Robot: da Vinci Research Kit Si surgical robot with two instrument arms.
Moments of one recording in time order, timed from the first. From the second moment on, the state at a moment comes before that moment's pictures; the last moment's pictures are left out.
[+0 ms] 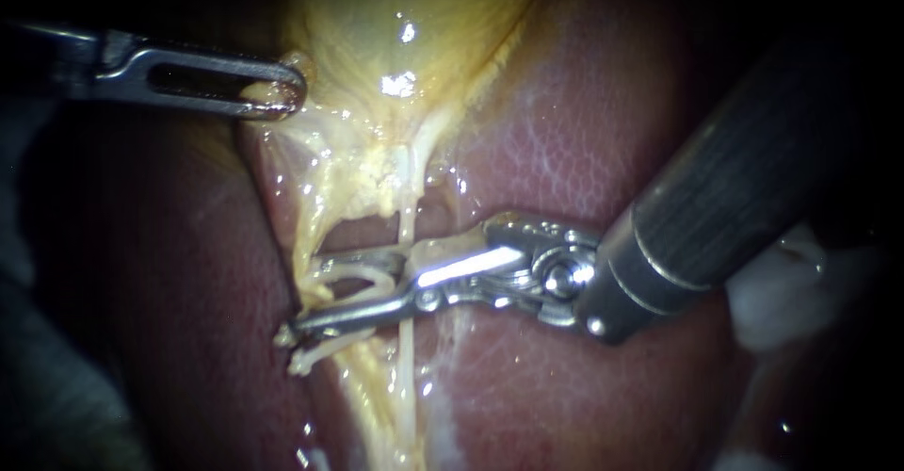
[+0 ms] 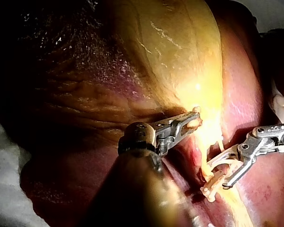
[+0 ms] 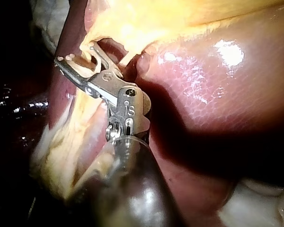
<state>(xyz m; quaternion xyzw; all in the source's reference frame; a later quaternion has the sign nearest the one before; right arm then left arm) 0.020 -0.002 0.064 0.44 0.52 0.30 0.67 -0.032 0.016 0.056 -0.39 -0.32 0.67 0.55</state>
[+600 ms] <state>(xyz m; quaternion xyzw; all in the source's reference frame) 0.015 0.000 0.061 0.43 0.53 0.30 0.67 -0.032 0.016 0.056 -0.39 -0.32 0.67 0.55</state>
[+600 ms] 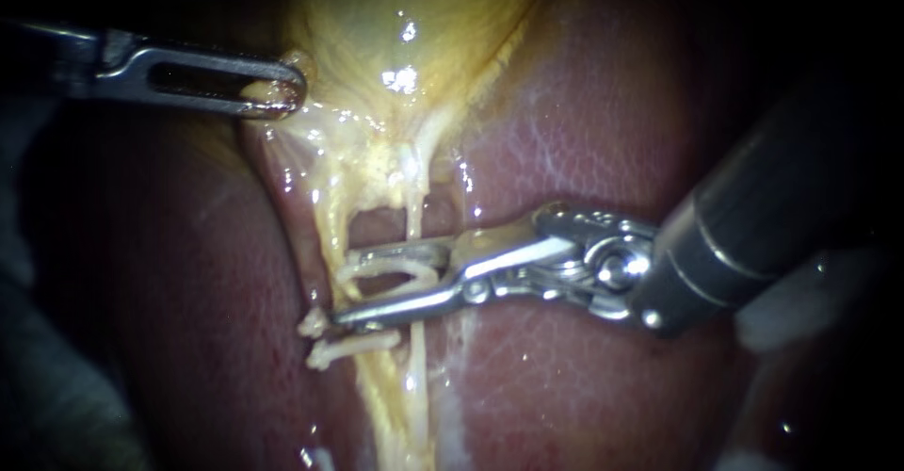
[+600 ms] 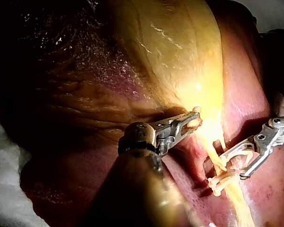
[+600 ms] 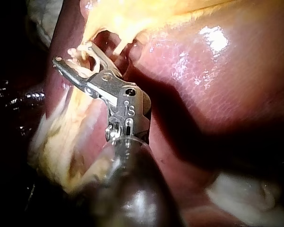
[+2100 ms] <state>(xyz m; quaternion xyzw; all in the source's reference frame) 0.012 0.000 0.069 0.43 0.54 0.28 0.66 -0.032 0.016 0.056 -0.39 -0.32 0.67 0.55</state>
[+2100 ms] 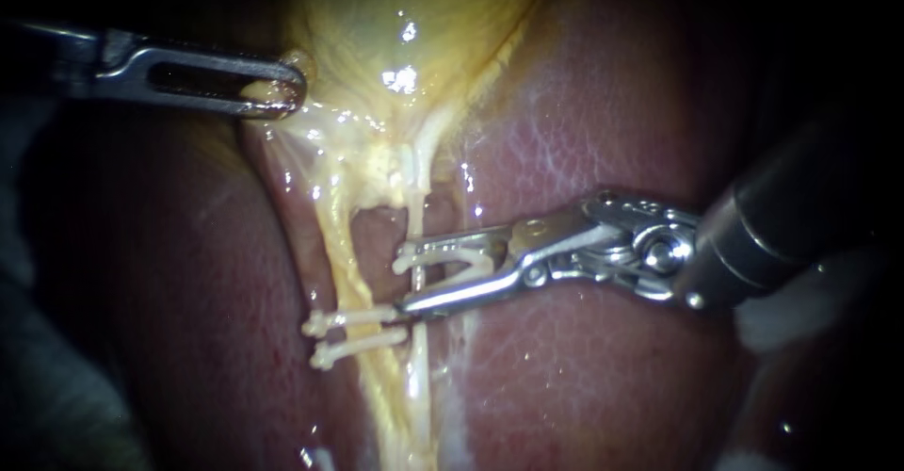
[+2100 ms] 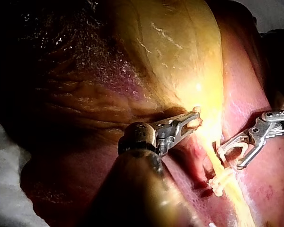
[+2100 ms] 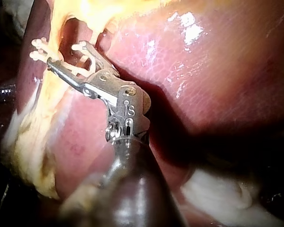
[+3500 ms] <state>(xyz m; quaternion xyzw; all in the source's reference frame) 0.021 0.000 0.066 0.48 0.59 0.26 0.59 -0.032 0.015 0.057 -0.39 -0.32 0.67 0.55</state>
